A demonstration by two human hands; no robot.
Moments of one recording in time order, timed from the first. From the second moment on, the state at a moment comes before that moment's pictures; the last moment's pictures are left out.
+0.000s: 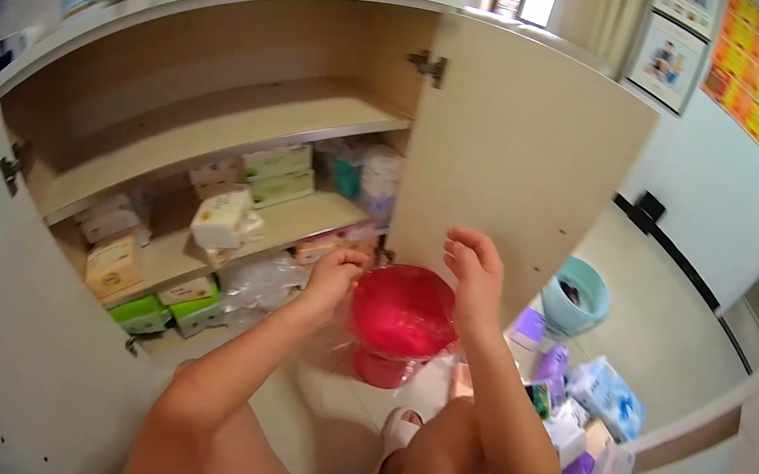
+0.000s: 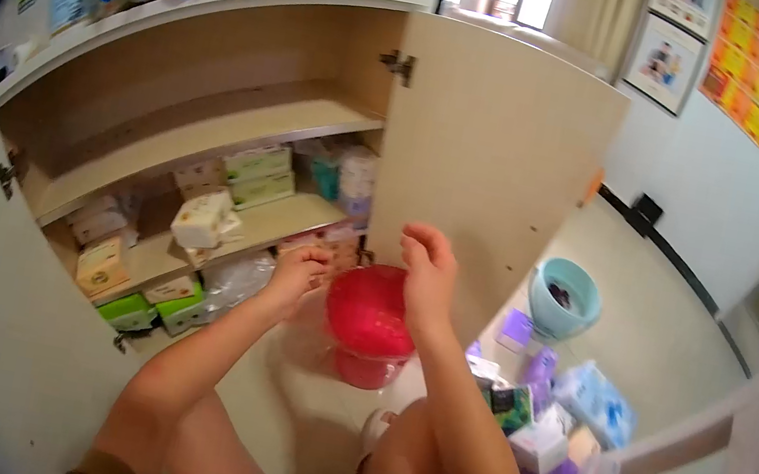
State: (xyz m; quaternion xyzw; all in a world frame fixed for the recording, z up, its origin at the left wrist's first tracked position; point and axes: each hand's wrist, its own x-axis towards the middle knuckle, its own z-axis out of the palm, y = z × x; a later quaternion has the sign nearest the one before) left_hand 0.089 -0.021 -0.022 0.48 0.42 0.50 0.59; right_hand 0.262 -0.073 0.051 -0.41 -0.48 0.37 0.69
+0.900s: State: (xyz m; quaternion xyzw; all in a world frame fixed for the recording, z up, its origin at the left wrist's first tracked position) left_hand -0.145 0.045 -0.030 0.30 0.56 0.61 0.47; right_hand 0.068 0.022 -0.053 -0.33 -0.39 0.75 0.42
